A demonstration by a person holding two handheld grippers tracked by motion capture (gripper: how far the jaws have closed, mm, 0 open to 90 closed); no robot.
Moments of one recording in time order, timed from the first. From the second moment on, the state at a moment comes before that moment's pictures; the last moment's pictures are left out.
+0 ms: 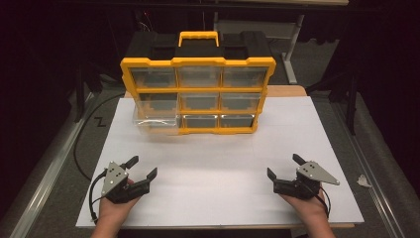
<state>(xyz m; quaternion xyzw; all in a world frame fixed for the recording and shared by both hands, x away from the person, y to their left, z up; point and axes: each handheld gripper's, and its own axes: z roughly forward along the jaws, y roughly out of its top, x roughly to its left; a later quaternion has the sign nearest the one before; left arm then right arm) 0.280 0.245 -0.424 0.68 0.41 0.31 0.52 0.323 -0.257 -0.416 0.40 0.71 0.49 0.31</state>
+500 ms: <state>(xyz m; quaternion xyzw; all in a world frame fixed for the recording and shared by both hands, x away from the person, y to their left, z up) 0.278 0.246 -0.423 0.67 0.41 0.31 0.53 0.324 -0.258 -0.418 0.40 0.72 0.48 0.31</state>
